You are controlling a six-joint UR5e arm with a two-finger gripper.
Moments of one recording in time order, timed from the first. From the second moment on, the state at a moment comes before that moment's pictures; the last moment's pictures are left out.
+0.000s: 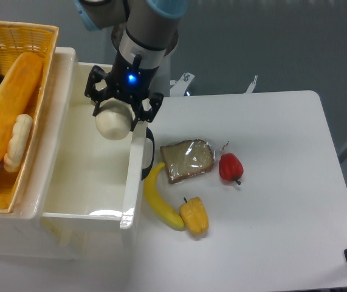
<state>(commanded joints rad) 2.38 -1.60 -1.62 -1.46 1.14 0.61</state>
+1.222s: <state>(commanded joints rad) 2.48 -1.60 -1.60 -1.31 1.24 0.63</state>
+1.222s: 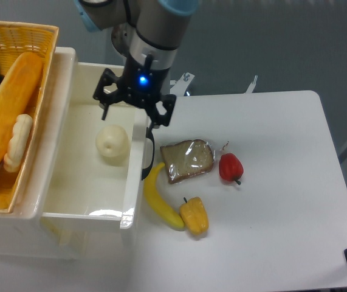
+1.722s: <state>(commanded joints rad) 2.48 -1.66 -1.60 -1.29 1.57 0.74</state>
